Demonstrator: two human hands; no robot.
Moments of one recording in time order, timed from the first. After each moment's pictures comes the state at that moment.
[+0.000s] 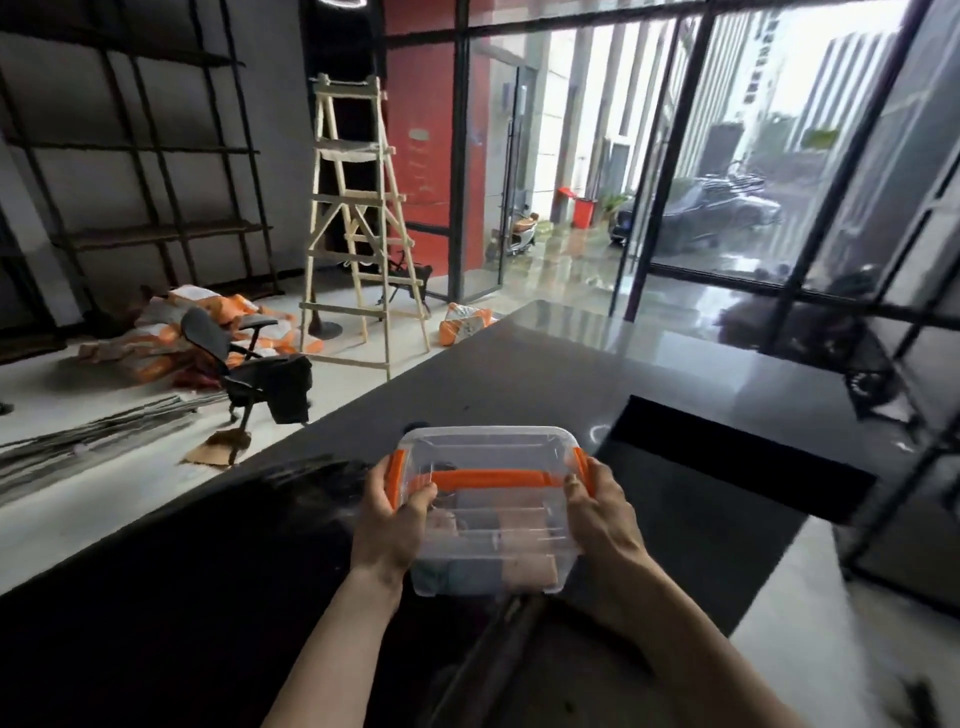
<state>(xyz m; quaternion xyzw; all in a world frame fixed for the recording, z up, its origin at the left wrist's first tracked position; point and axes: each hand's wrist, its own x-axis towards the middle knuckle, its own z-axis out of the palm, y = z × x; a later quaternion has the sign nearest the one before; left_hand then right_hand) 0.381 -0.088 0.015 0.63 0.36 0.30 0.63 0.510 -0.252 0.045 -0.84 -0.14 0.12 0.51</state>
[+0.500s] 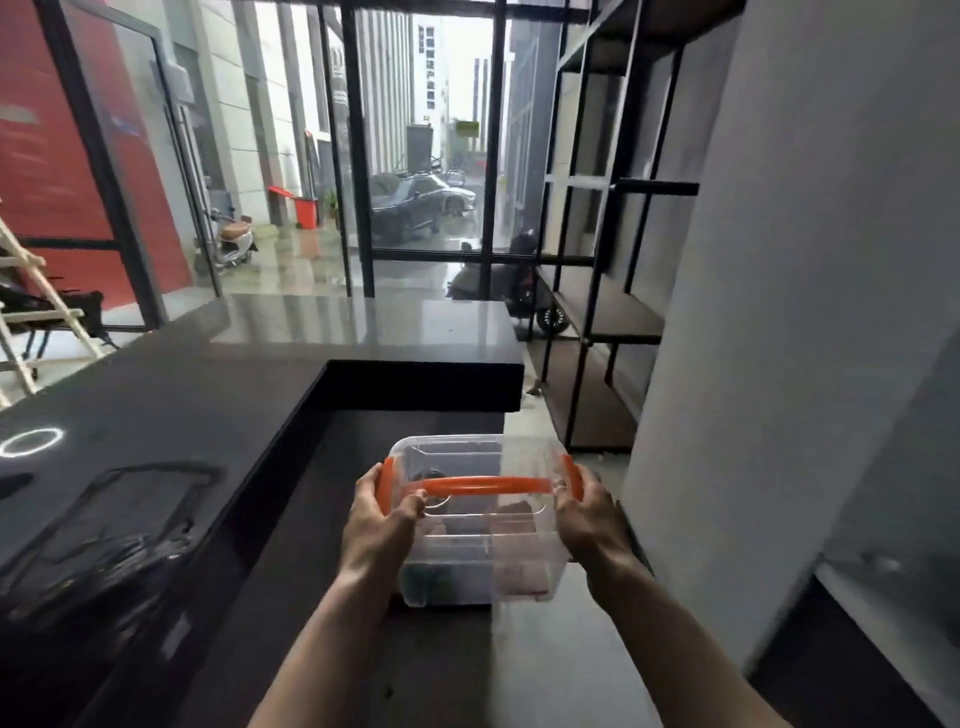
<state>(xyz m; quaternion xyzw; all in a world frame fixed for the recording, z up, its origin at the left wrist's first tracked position) 0.528 -0.379 -0.060 0.74 0.16 0.10 0.65 0.540 -0.586 -0.038 -0.82 0.14 -0.03 0.56</state>
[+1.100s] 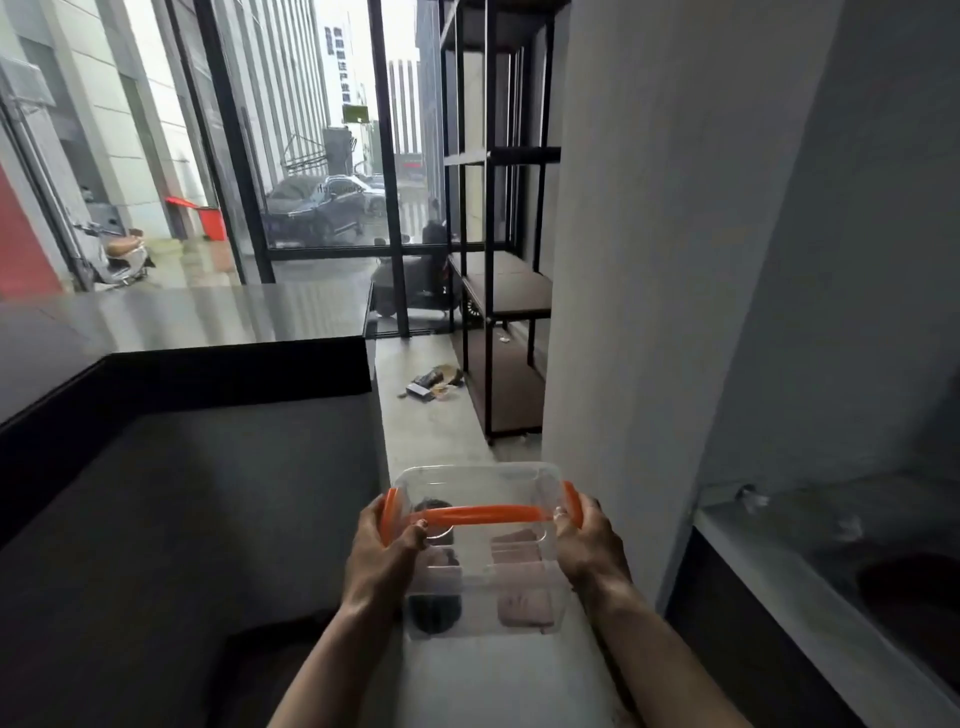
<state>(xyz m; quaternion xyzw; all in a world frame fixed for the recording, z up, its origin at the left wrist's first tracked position) 0.603 -0.664 -0.200 0.75 0.10 0.03 0.65 0.573 -0.868 -0.168 -0.80 0.23 -0.03 0.55</state>
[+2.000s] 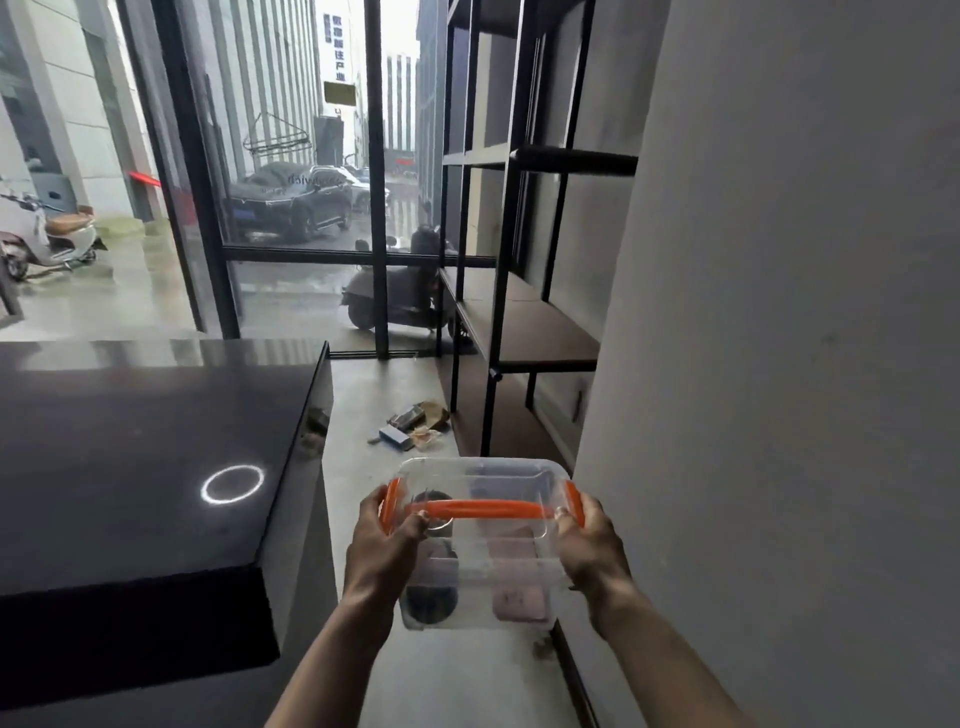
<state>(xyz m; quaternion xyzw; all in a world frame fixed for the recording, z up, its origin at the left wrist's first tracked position) 1.187 -0.692 -0.201 0.71 0.08 0.03 0.70 1.156 -0.897 -0.168 -0.81 0.23 -0.05 0.54</state>
